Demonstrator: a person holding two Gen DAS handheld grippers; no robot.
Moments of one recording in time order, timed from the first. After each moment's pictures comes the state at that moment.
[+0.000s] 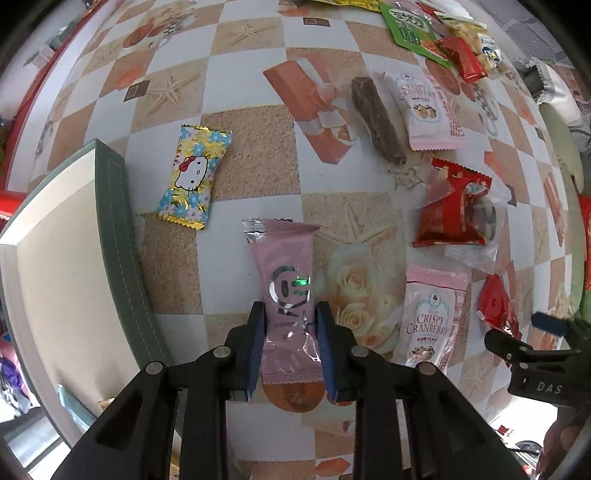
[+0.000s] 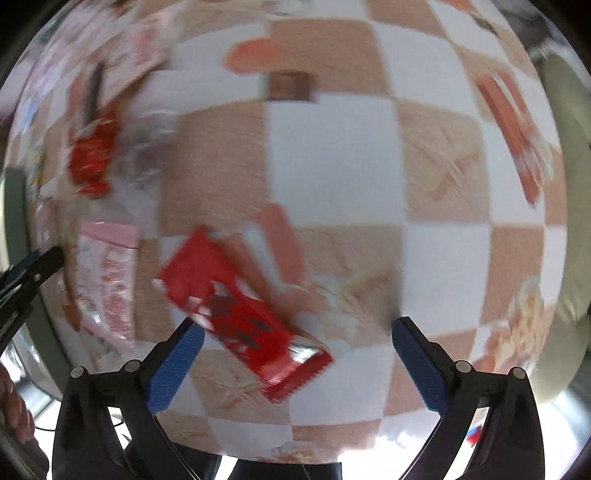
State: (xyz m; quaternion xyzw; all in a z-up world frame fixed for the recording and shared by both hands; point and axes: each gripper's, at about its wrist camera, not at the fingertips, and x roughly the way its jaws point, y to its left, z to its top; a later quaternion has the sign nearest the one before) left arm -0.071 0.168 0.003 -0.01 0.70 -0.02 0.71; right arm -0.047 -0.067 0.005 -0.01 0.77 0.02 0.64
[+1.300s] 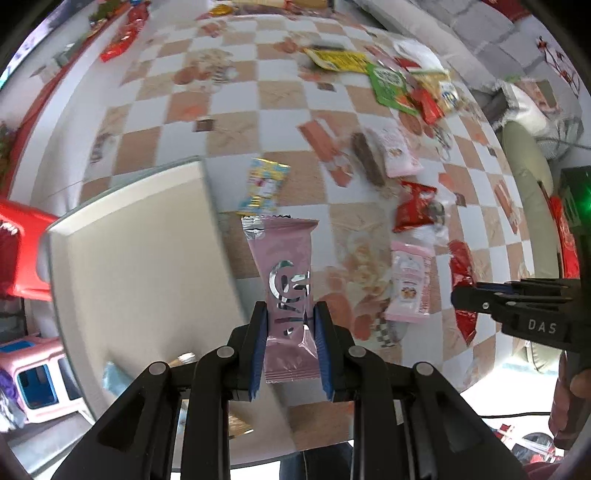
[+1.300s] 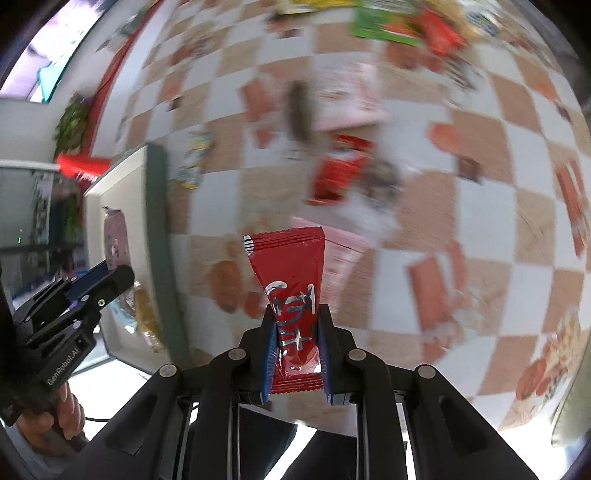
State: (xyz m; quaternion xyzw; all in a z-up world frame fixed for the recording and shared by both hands) left arm -0.109 0.221 0.091 -0.03 0.64 -0.05 0.76; right arm -0.067 0.039 0.087 0.05 0.73 0.16 0.66
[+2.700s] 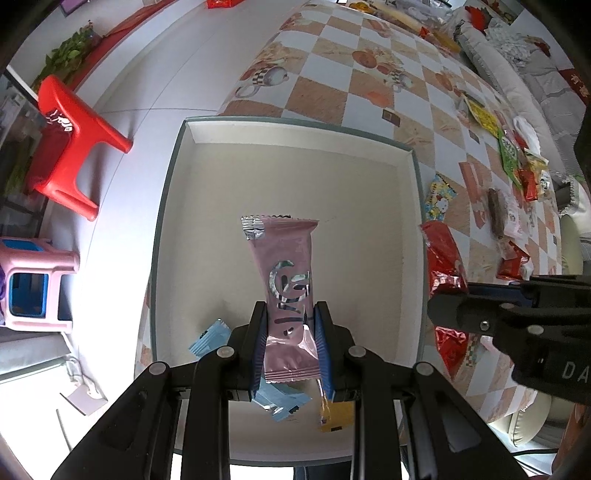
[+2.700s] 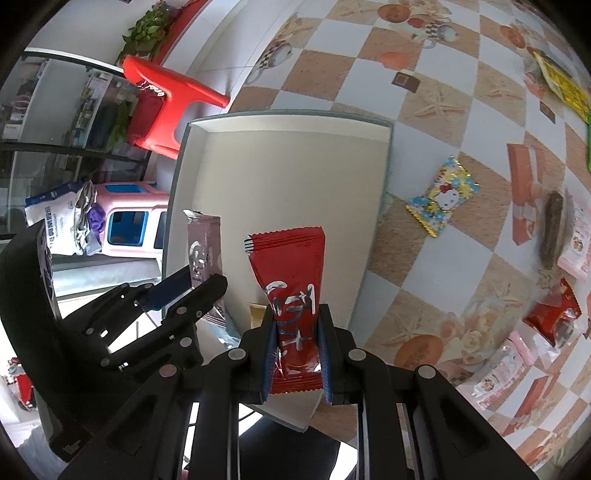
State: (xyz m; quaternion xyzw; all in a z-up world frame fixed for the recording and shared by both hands) left arm -0.144 0.362 0.068 -0.14 0.65 0.09 0.75; right arm -0.059 0.241 0.075 -0.05 0.73 0.31 0.60
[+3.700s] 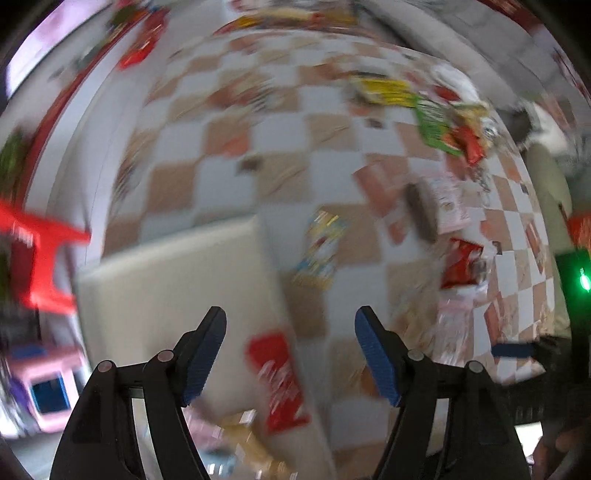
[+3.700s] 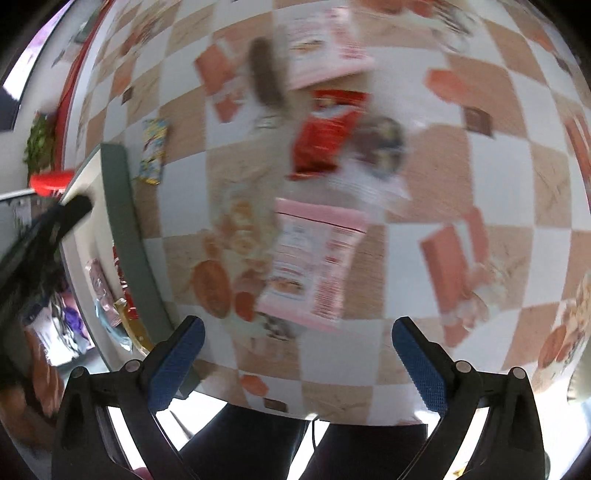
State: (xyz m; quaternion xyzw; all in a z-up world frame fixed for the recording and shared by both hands) left arm -0.045 0.246 0.087 0.00 0.62 -0.03 0.78; right arm -0.058 0.019 0.032 0.10 0.78 0.09 0.61
